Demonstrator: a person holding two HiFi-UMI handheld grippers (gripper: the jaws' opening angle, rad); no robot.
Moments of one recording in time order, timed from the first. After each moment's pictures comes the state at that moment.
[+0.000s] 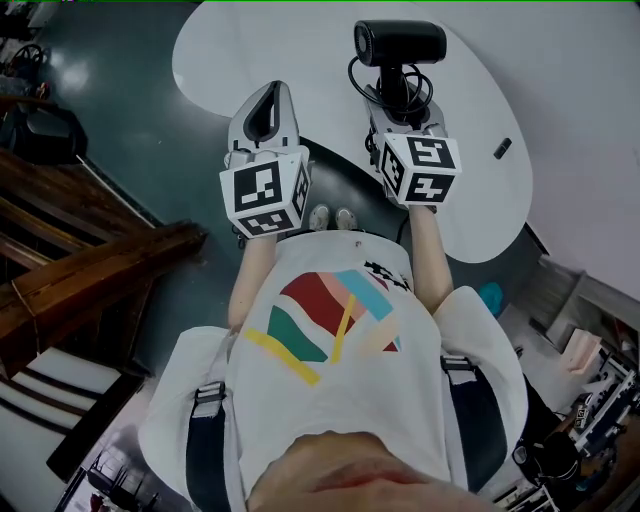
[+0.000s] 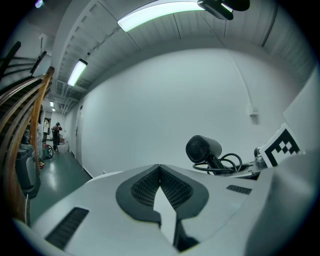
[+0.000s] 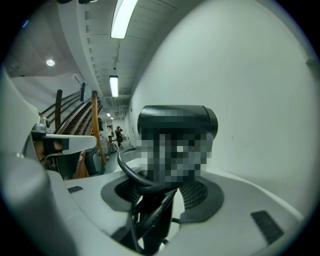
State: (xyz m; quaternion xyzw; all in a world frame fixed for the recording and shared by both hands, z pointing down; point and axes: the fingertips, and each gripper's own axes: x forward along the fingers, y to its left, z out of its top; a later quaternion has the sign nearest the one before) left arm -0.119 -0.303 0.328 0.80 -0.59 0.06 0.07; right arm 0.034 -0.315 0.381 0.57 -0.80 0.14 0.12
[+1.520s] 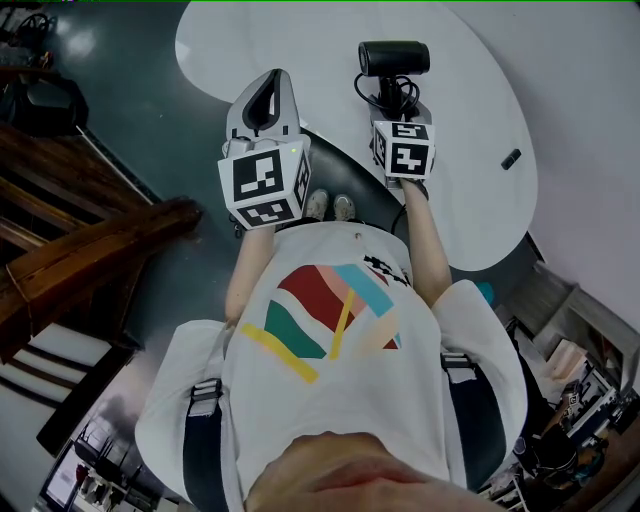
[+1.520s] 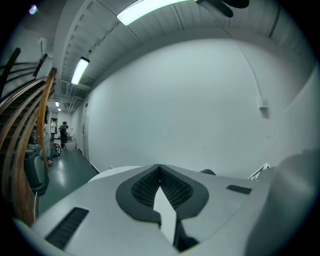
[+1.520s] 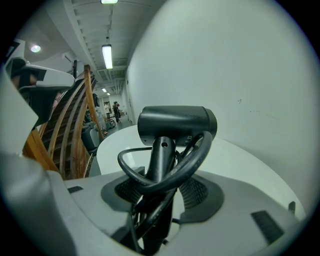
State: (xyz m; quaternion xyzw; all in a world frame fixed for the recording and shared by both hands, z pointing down) left arm -0.128 -0.327 0.346 0.78 -0.62 0.09 0.09; right arm 0.042 -0.344 0.518 0.54 -0.77 0.21 0.25
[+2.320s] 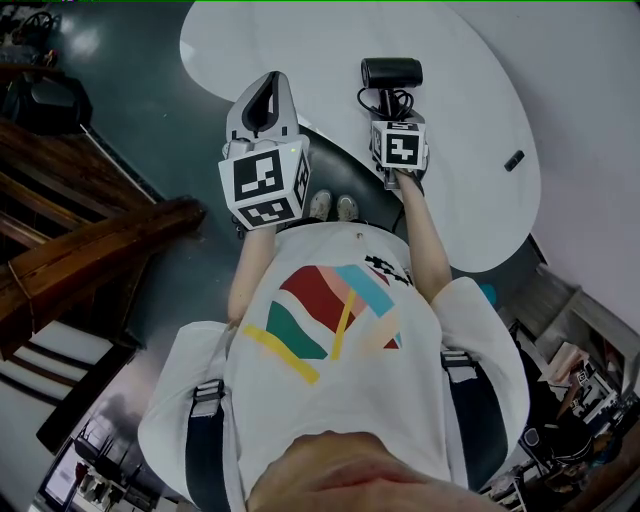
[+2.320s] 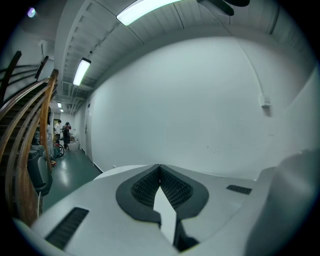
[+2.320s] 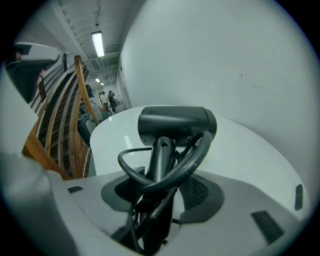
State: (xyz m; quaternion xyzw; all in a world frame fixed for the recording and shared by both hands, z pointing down) left arm -0.139 -0.323 0.351 0.77 -0.63 0.09 0.09; right arm 0.045 -0.336 0.588 0.54 -0.74 0.27 0.31
